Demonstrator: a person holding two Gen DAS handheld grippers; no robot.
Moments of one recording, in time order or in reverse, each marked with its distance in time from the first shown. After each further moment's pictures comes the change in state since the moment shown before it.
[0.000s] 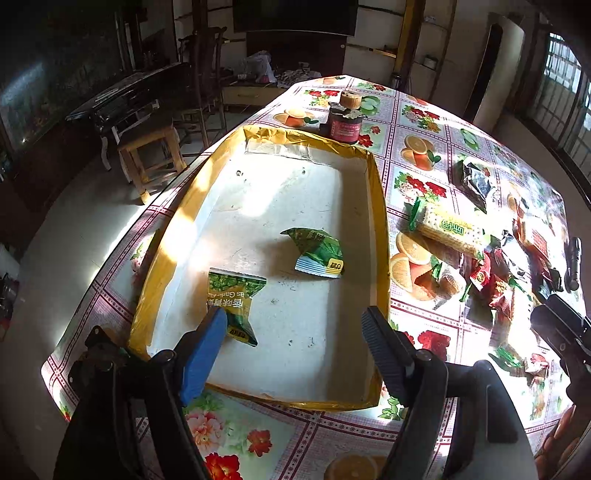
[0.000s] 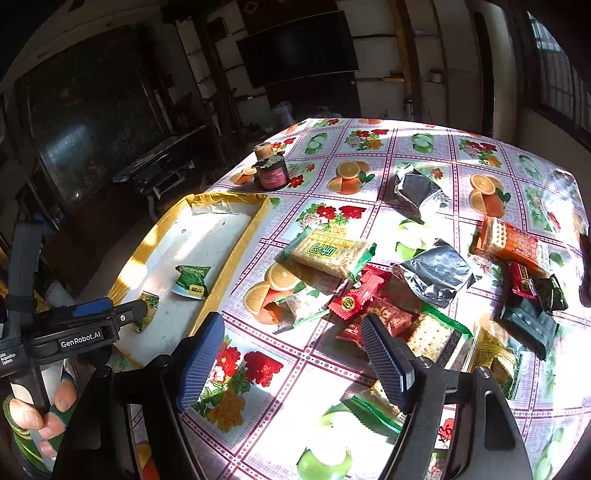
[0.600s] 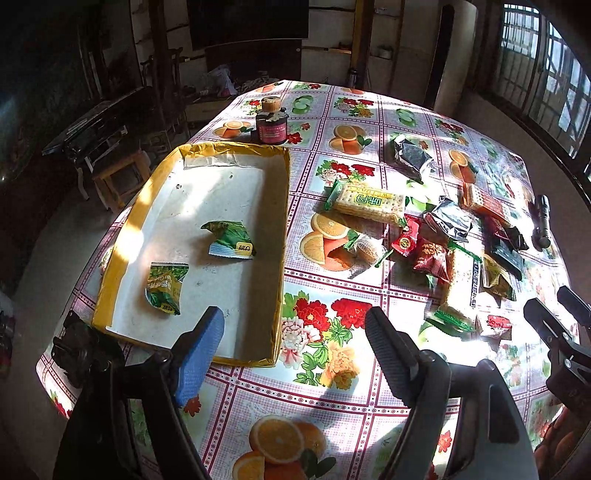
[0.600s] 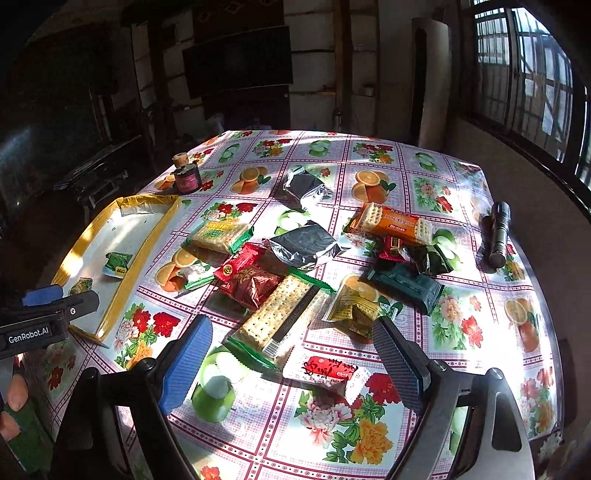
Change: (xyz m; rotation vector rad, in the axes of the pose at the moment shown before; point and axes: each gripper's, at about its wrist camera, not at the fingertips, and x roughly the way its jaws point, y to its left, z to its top) left arm -0.035 -0.072 -0.028 0.123 -0.027 -0.046; right arm -0.068 -0.042 -0.035 0.015 -0.055 -0.273
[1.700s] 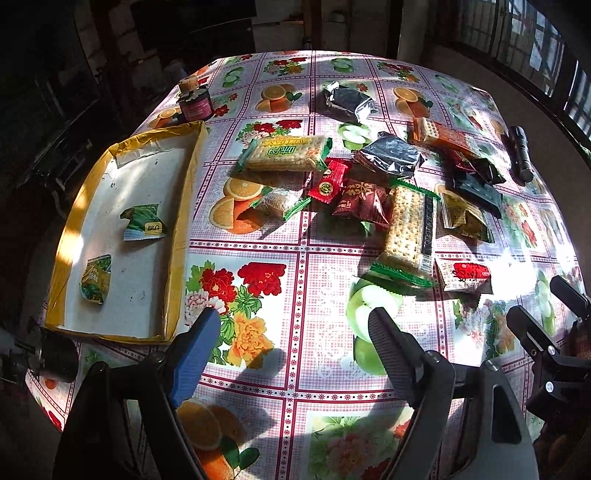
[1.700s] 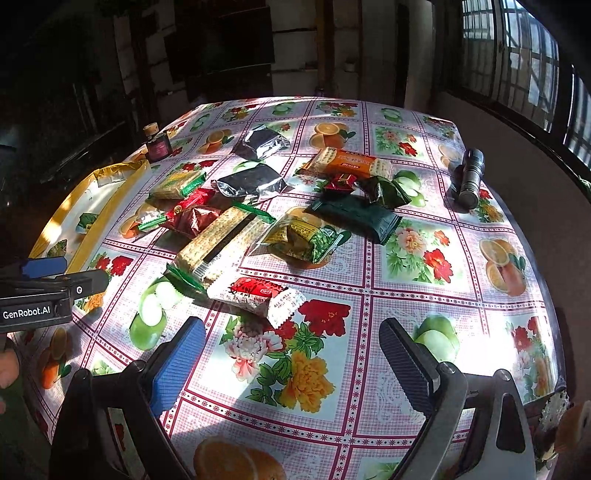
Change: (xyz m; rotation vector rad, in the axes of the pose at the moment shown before) left arm 0.029 -0.086 -0.023 0.167 0.105 -0.031; right arm 0.010 -0.057 -0.051 0.043 0.087 0.010
